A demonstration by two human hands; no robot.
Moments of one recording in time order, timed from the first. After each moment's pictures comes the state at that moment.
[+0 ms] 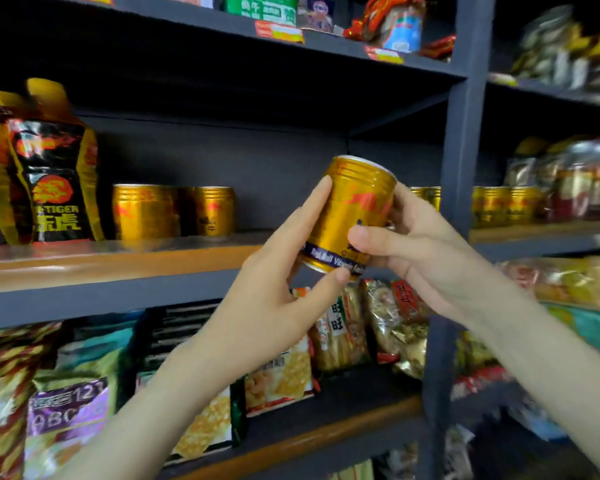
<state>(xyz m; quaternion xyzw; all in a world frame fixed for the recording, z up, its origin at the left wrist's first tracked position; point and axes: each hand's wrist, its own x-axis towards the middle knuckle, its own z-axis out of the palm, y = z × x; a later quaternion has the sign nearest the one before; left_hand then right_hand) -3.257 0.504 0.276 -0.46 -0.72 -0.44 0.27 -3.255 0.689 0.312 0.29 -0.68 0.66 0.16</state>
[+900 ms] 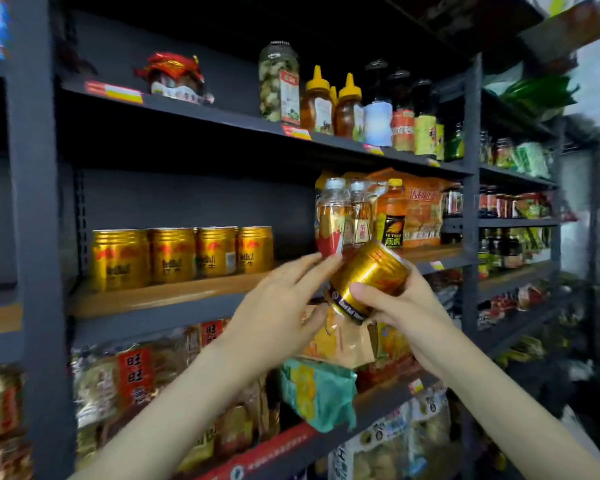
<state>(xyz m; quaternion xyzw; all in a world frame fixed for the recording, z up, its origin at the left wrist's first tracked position) -3.349 0.979 0.282 -0.48 -0.76 -0.17 0.41 -3.280 1.159 0.279 0.05 -0.69 0.65 0.31</state>
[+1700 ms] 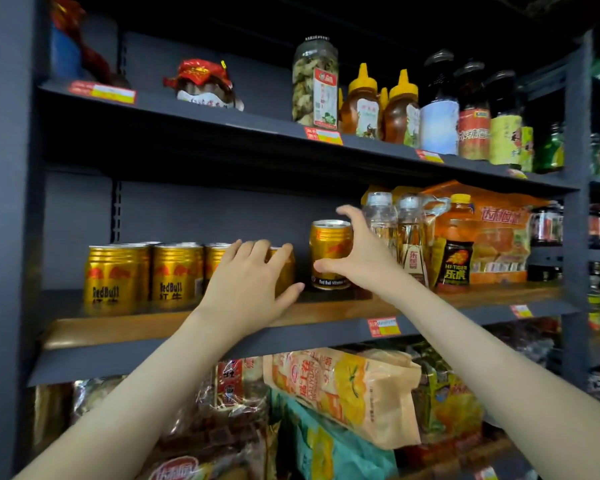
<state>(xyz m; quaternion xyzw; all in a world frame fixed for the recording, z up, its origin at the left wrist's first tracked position) -3.457 0.981 0.329 -0.19 -0.86 0.06 0.47 -3.451 1.176 0.365 0.16 -0.86 0.33 0.36</state>
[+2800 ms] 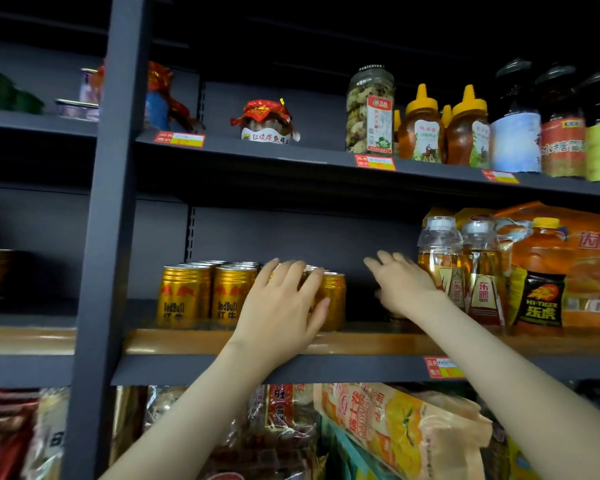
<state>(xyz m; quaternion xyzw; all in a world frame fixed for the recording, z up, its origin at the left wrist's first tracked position) -3.450 0.966 0.322 -0.16 -0.81 0.07 0.56 -3.511 1.170 0.377 0.10 -0.93 -0.12 0.32</state>
